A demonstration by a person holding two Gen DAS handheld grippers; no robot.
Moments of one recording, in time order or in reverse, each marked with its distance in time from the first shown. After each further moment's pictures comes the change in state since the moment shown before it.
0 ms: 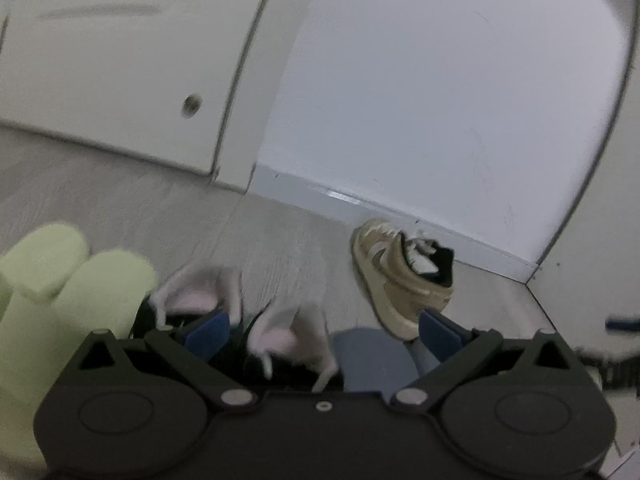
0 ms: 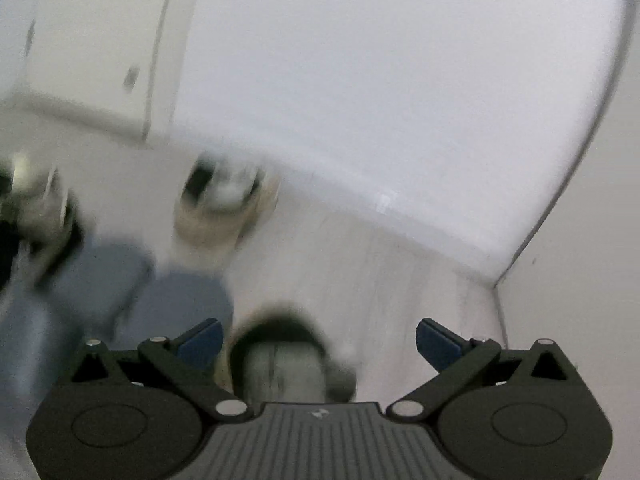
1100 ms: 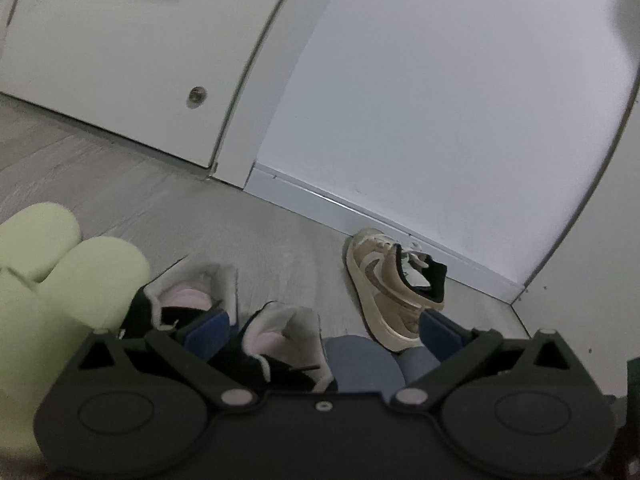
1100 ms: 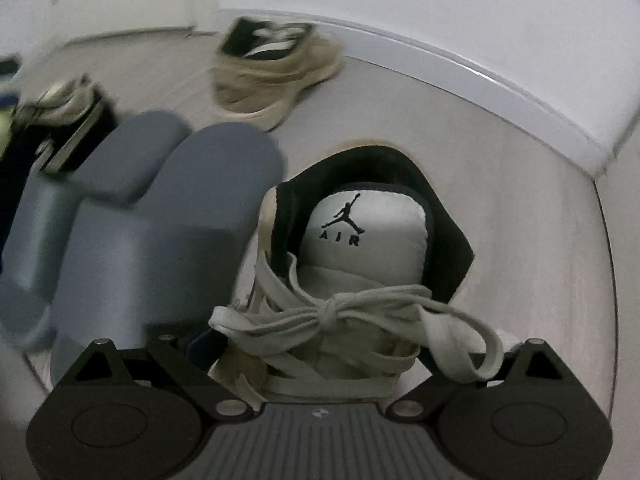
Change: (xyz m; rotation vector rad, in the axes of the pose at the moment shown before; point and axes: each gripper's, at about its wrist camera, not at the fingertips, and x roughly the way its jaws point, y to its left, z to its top) left arm -0.011 0.015 -0.016 -0.166 -0.008 -0.024; right arm 0.050 -0.006 -0.078 -0.167 0.444 0.305
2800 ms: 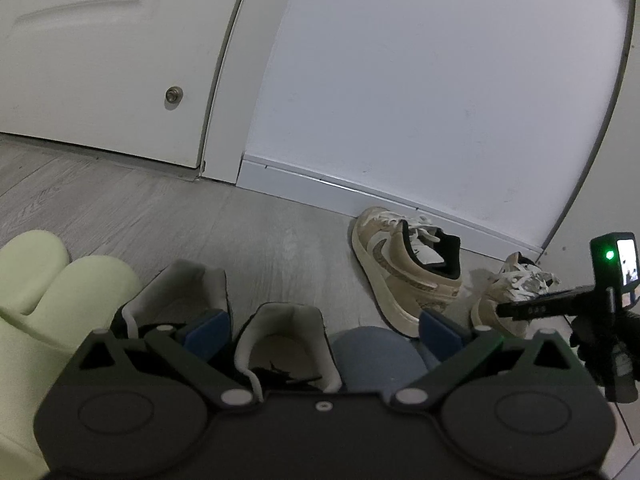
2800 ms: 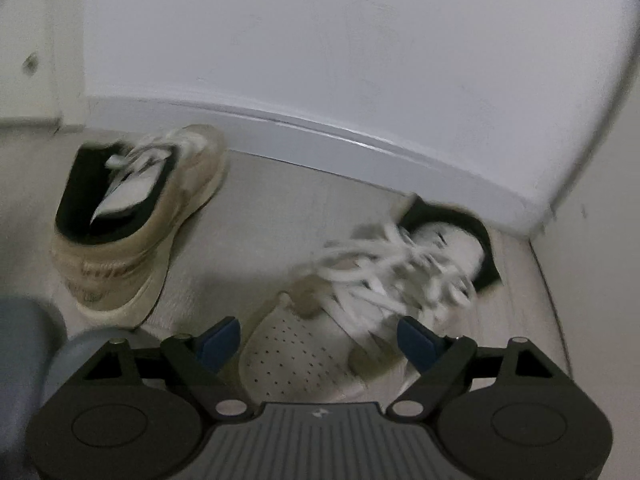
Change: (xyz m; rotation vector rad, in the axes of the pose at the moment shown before) left arm 0.031 -0.013 -0.001 0.143 0.045 0.028; right arm 0.044 -0.076 0.107 0.483 -0.167 -0.248
